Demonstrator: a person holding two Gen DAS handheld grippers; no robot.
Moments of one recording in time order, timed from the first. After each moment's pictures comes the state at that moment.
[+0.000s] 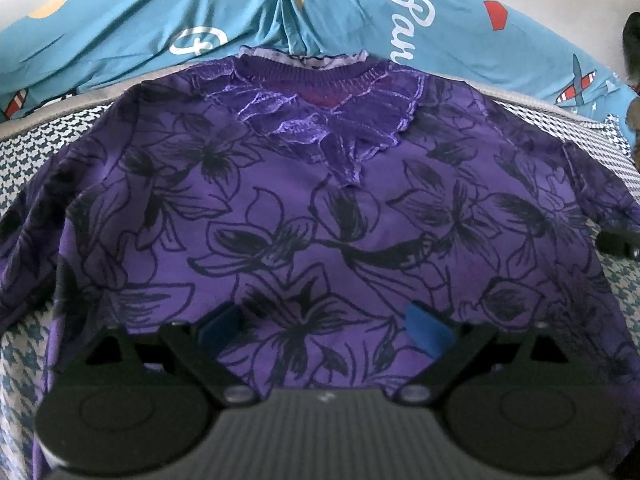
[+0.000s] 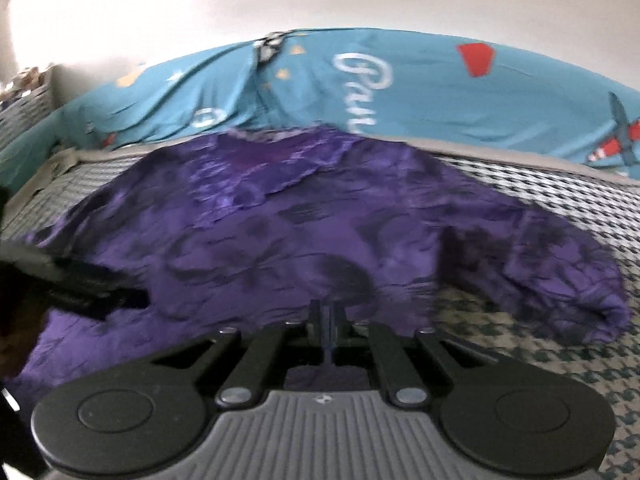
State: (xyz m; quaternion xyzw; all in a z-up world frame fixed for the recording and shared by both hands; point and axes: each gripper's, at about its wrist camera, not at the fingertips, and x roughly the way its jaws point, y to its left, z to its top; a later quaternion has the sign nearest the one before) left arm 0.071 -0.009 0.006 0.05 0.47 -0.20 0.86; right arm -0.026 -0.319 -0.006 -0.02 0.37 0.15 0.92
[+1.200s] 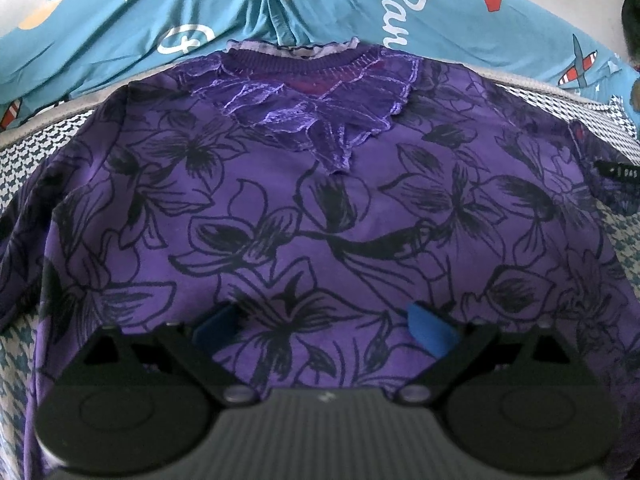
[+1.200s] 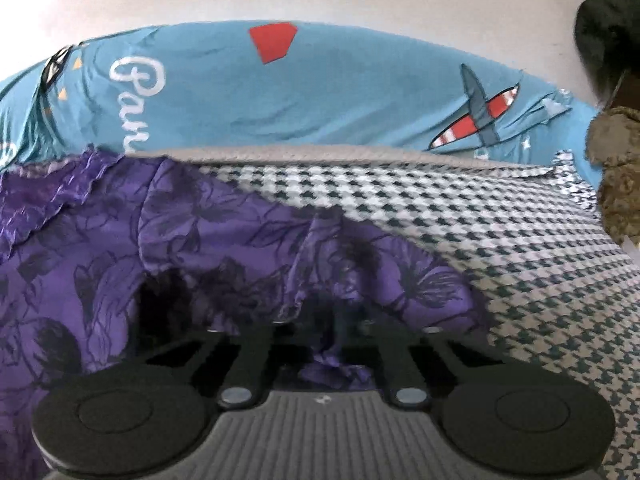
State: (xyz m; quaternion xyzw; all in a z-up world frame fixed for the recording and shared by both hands) left arm 0.067 -0.027 -0.008 0.07 0.47 -0.20 0.86; right arm 0.054 -0.415 -0.047 -0.04 0.34 -0.07 0.94
